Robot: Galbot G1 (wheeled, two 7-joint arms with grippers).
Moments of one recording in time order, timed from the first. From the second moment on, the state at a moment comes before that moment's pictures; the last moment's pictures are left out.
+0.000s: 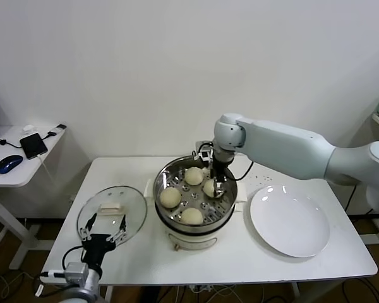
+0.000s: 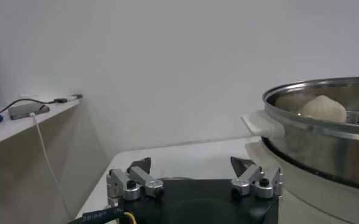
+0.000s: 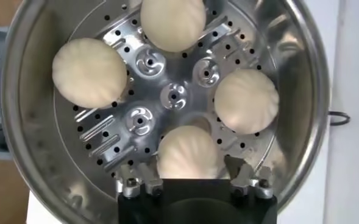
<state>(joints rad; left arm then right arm) 1.60 -1.55 -0.68 -2.10 0.04 0.21 0.11 0.46 1.12 -1.20 1.23 0.28 -0.67 -1.13</state>
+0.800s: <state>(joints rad) 1.60 -1.57 -0.64 -2.13 -0.09 0.12 0.09 -0.15 0.78 -0.21 1.53 0.45 -0.38 -0.71</state>
